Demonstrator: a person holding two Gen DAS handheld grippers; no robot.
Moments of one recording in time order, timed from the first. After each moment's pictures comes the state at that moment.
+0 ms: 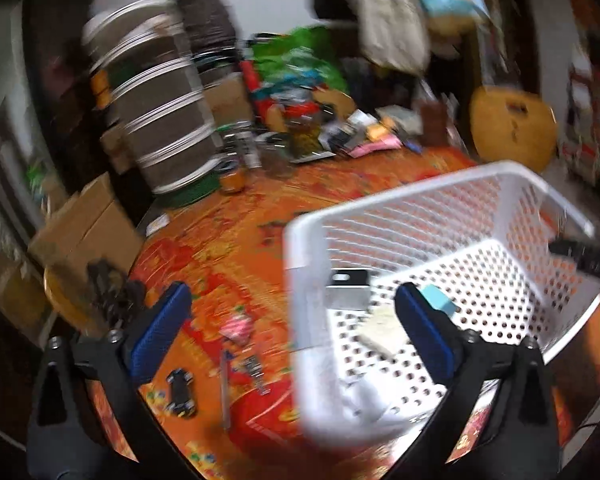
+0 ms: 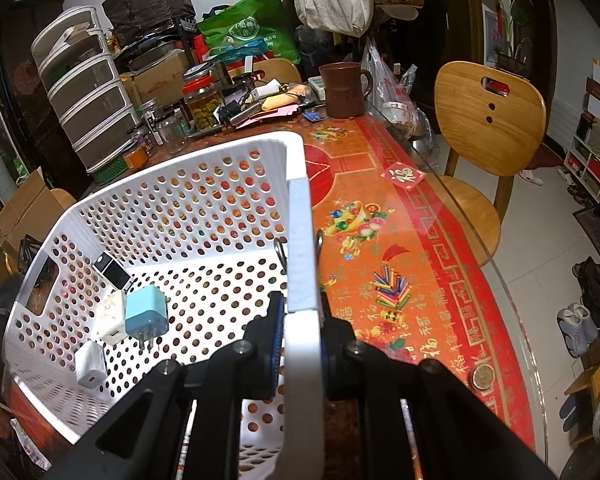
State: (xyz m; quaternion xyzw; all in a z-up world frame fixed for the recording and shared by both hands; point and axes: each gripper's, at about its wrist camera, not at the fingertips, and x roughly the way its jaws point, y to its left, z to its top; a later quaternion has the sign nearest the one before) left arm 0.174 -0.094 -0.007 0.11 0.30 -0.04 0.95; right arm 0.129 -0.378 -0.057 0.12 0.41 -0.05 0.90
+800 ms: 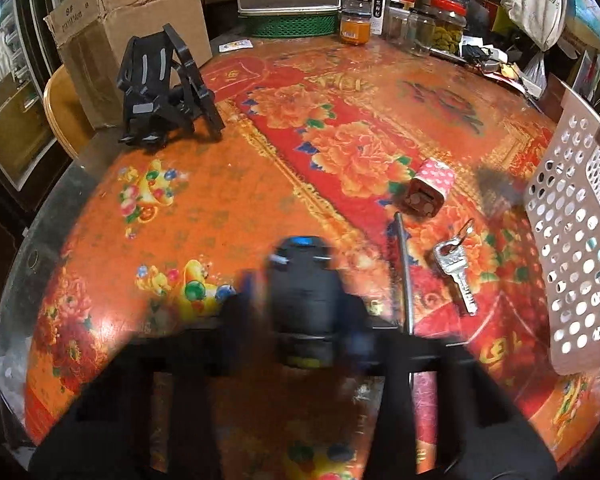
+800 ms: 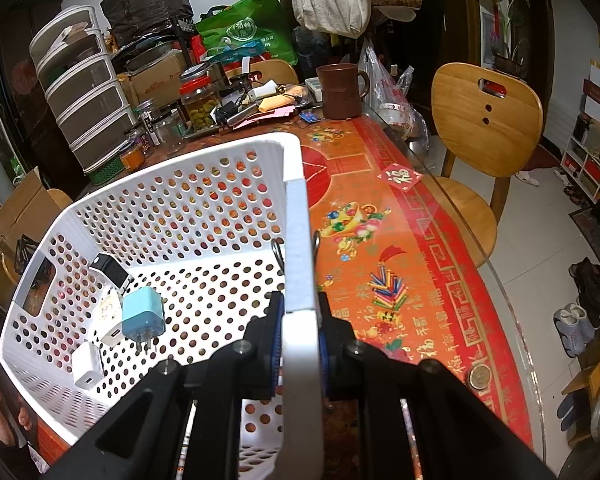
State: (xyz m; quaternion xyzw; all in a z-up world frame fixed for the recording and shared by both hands) left arm 0.230 0.086 -0.169 -0.02 0.47 0.06 0.88; right arm 0.128 -0.382 -0.056 0.12 0.41 -0.06 0.90
